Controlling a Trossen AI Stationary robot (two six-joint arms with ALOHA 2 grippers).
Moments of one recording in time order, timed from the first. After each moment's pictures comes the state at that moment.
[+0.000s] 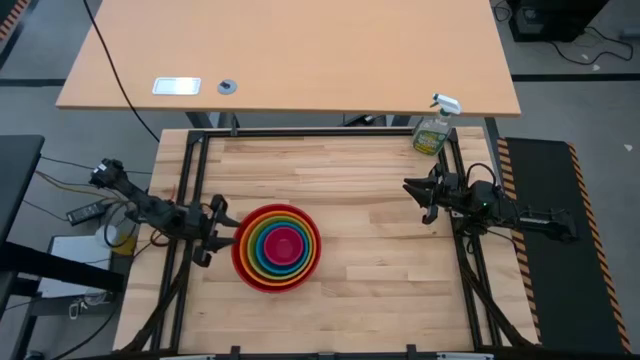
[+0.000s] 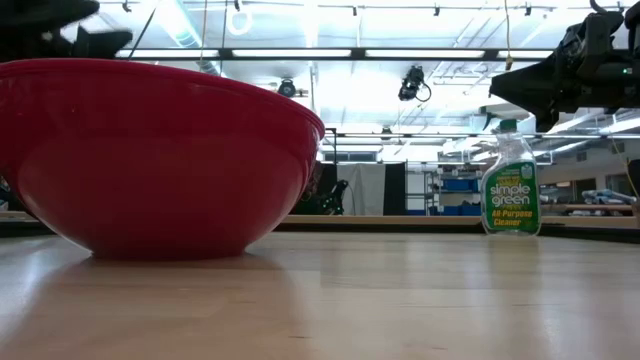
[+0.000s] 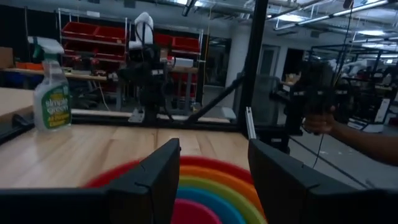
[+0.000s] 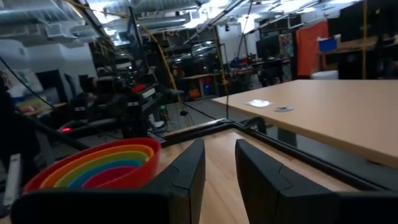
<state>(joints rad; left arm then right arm) -0.61 0.13 0.04 0.25 -0.47 -0.06 -0.17 0.01 0.01 0.15 0.16 0.18</state>
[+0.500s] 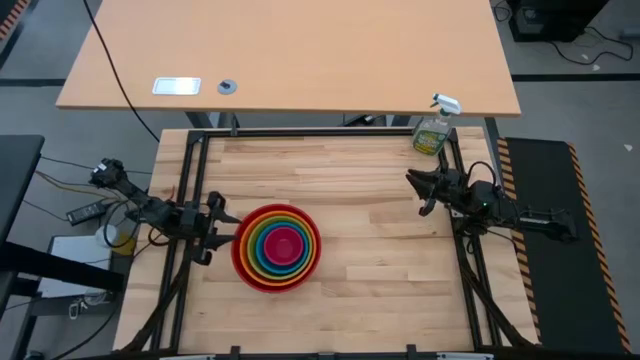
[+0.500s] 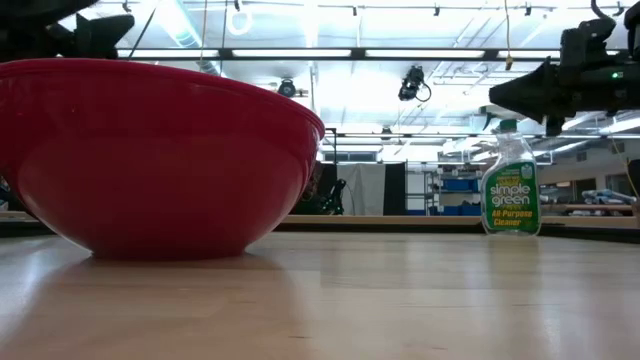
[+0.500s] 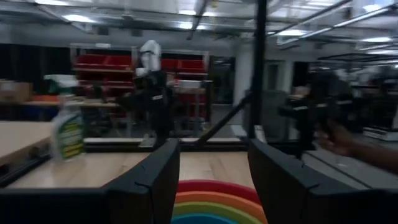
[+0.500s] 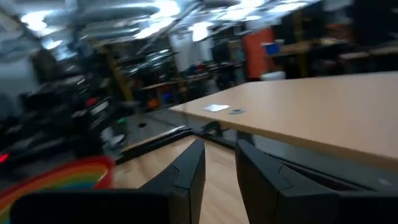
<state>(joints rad) -0.61 0.13 0.01 0.39 -0.49 0.07 -0.17 0.01 0.01 0.14 0.34 0.18</state>
